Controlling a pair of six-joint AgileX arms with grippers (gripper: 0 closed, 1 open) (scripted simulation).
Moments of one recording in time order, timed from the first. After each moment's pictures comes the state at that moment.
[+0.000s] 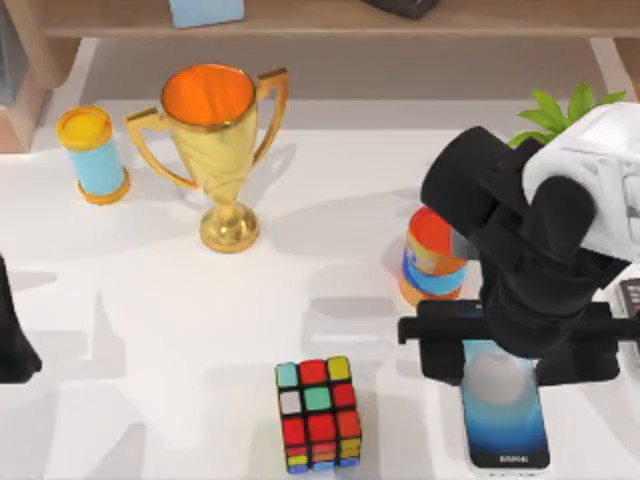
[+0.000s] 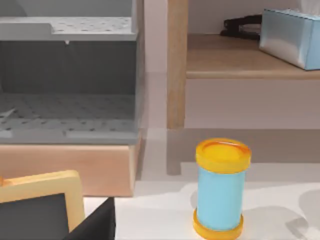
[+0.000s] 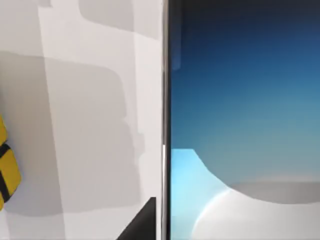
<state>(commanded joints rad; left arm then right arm) 0.00 0.00 0.00 0.00 0.00 0.00 0.72 1.66 1.14 -1.04 0.01 0.73</state>
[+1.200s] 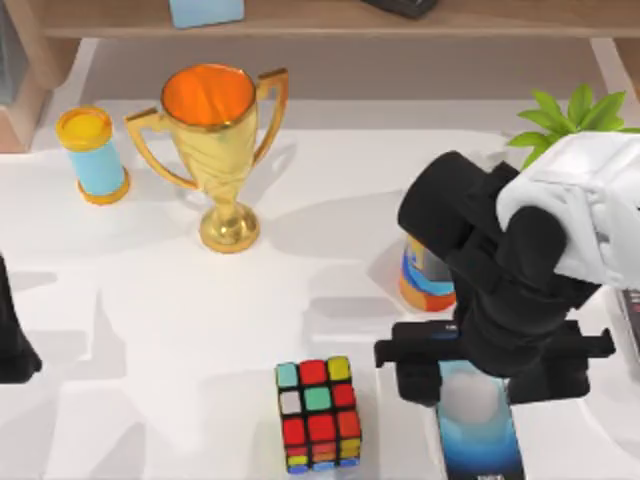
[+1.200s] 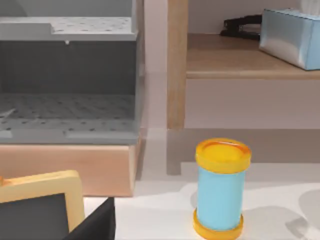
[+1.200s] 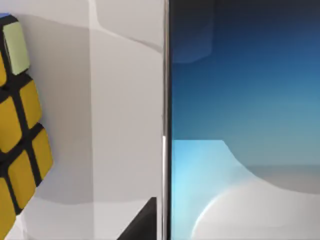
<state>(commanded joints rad) 0.00 0.00 0.00 0.00 0.00 0.00 0.76 1.69 1.11 -0.96 -0.04 0.72</state>
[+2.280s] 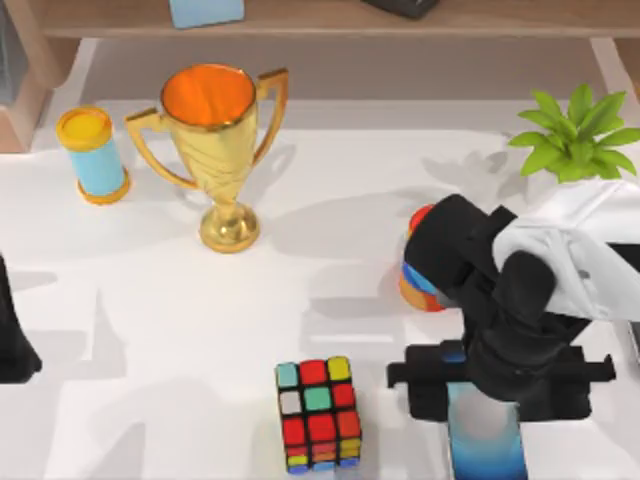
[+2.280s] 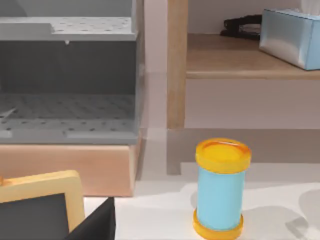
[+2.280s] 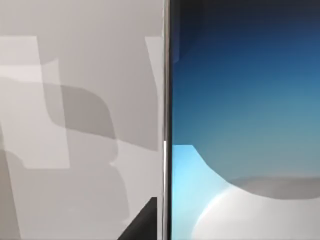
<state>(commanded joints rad) 0.00 0.00 0.00 0.00 0.00 0.00 0.73 1.75 1.00 -0.81 0.01 0.75</state>
